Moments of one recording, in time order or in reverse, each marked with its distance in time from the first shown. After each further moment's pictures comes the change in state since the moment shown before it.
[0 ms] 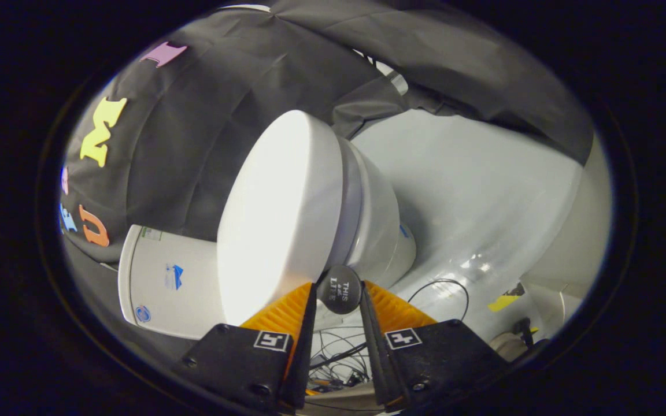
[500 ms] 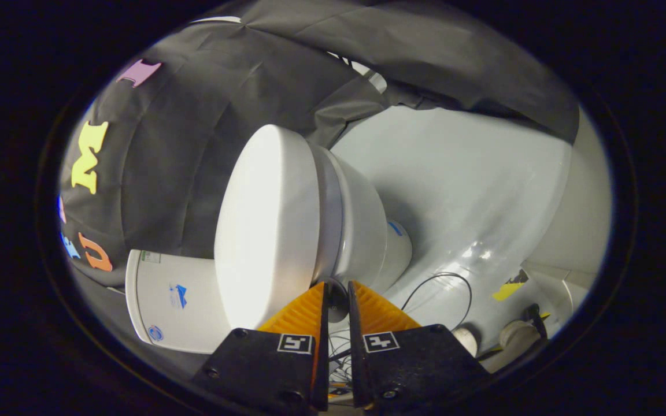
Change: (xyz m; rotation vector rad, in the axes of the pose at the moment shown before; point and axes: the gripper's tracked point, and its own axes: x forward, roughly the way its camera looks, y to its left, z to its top) arm 0.000 -0.004 0.005 0.110 0.008 -0.010
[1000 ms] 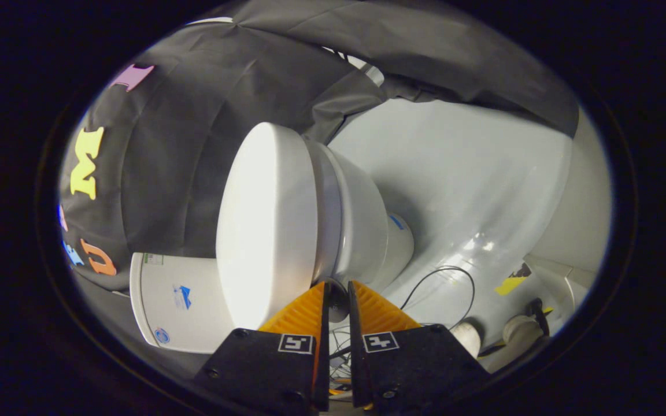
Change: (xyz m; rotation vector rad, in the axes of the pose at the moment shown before) arm -0.002 0.001 0.001 0.025 0.042 0.012
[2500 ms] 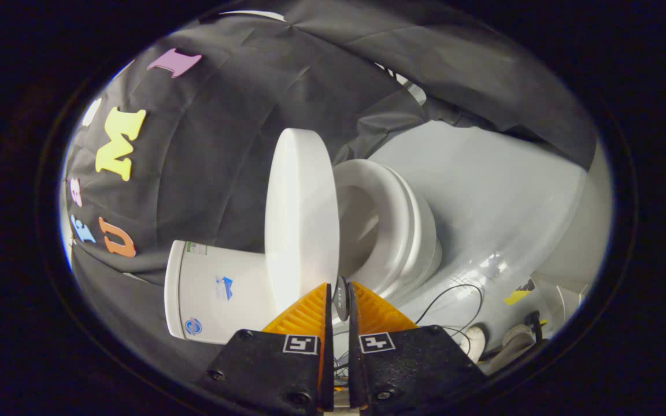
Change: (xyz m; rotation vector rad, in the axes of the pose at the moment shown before) arm -0.067 0.092 0.000 -0.130 -0.037 0.114
